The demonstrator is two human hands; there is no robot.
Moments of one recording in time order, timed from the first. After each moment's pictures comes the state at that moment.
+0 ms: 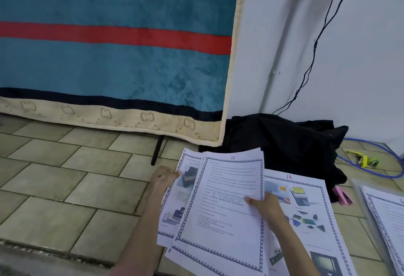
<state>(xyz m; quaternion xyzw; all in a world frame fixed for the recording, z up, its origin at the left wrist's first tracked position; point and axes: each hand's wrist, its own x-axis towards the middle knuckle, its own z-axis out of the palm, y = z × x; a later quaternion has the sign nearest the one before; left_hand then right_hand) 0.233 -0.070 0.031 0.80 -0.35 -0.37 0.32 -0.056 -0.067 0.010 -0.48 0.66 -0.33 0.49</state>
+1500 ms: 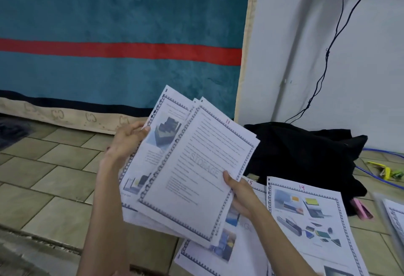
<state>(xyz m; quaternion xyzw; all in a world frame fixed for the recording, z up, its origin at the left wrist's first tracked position) 0.298 -0.017 0.190 0.66 -0.44 -0.30 0.52 0.034 -0.077 0.055 -0.32 0.35 -0.38 0.79</state>
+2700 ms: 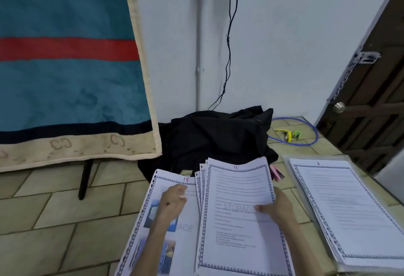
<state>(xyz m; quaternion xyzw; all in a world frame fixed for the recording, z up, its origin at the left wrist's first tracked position) 0.073 -0.092 0.025 0.69 -0.57 -0.40 0.20 -0.200 -0.040 0.028 -0.39 0.77 -0.34 0.37</state>
